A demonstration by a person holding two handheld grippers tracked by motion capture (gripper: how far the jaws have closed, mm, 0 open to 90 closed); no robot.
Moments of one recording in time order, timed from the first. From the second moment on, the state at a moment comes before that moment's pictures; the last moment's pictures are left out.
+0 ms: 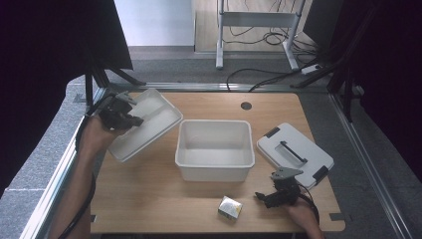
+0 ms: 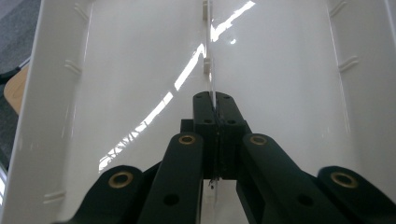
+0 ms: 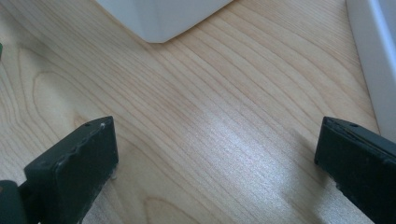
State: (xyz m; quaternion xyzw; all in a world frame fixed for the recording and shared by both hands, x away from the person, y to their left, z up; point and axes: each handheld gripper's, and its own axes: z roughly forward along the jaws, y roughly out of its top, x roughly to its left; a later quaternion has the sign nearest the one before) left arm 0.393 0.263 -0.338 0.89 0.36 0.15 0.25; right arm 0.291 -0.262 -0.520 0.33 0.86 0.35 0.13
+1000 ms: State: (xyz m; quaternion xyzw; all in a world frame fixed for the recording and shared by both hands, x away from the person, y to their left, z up) left arm 0.378 0.281 -0.456 0.87 0.41 0.13 0.25; right arm 0.290 -0.262 -0.520 0.34 0.86 0.35 0.13
